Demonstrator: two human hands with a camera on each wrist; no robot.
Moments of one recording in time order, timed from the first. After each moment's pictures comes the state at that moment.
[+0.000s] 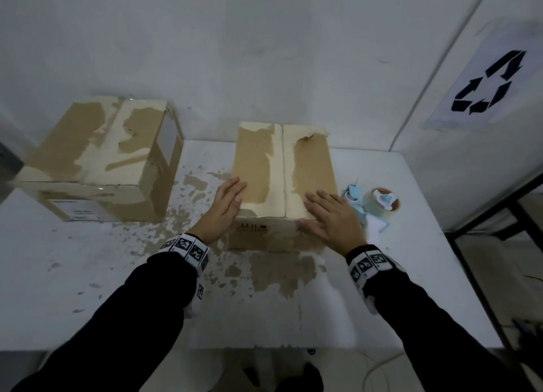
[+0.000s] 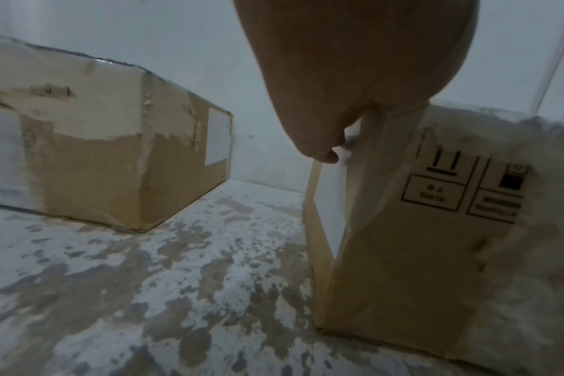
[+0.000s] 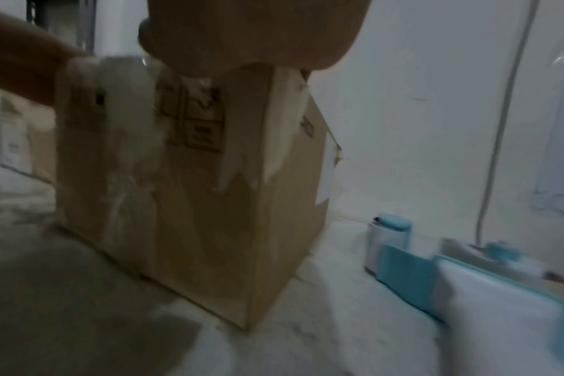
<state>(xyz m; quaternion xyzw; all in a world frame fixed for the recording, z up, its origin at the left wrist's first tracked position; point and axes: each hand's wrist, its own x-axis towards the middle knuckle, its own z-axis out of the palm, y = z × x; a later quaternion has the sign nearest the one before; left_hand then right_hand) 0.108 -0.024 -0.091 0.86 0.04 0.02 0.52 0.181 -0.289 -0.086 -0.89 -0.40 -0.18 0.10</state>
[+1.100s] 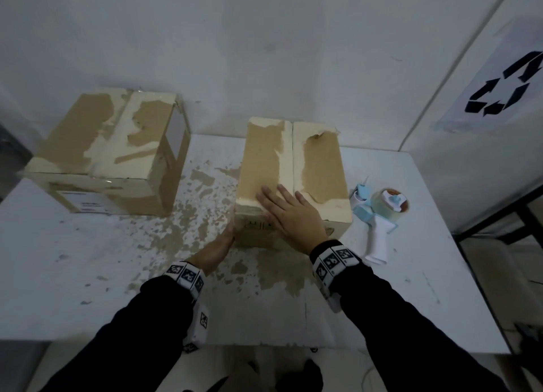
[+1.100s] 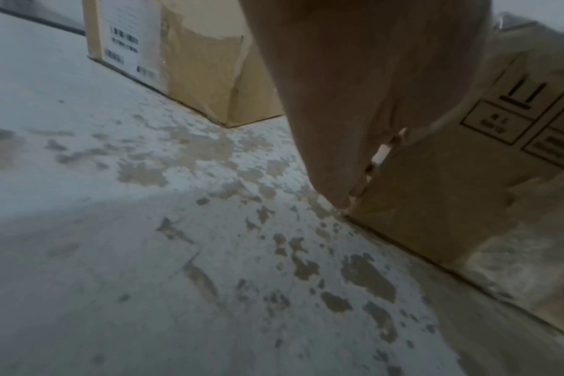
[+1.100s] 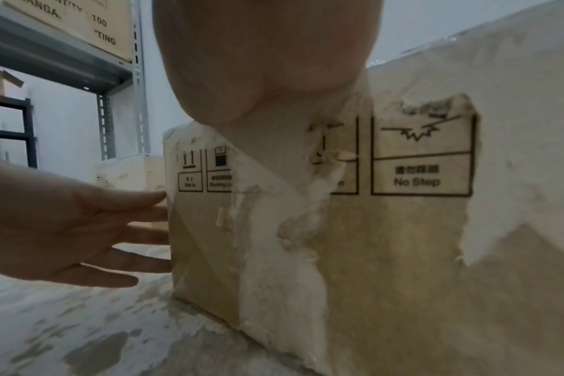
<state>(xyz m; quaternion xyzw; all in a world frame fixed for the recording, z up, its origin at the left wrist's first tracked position) 0.054 -0.033 -0.114 0.67 0.21 -0.14 0.70 0.153 -0.205 -0.080 -0.90 -0.43 0.01 0.04</state>
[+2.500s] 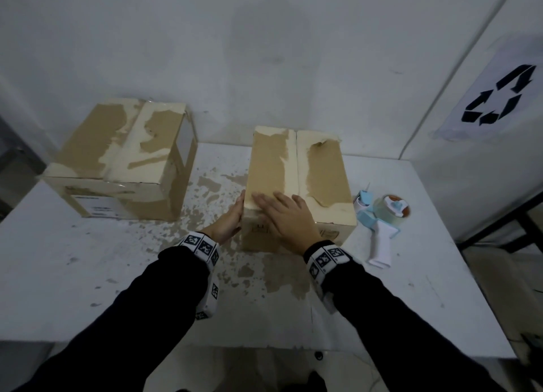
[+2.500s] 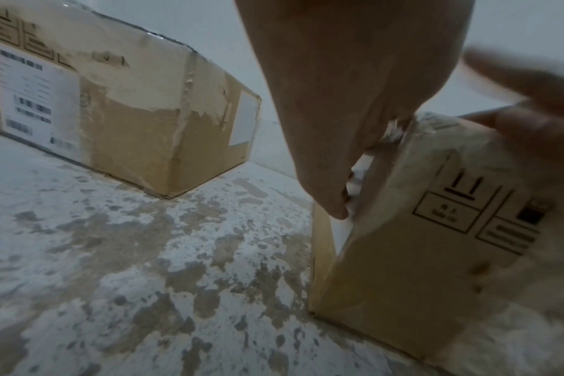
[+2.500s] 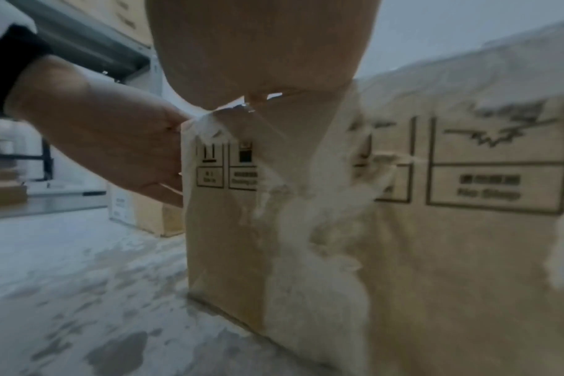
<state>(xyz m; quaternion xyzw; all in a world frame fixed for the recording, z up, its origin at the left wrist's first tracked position) 0.091 -0.027 -0.073 0.66 0.20 -0.11 0.72 0.134 -0.184 -0.061 -0.90 -0.43 0.01 0.06</state>
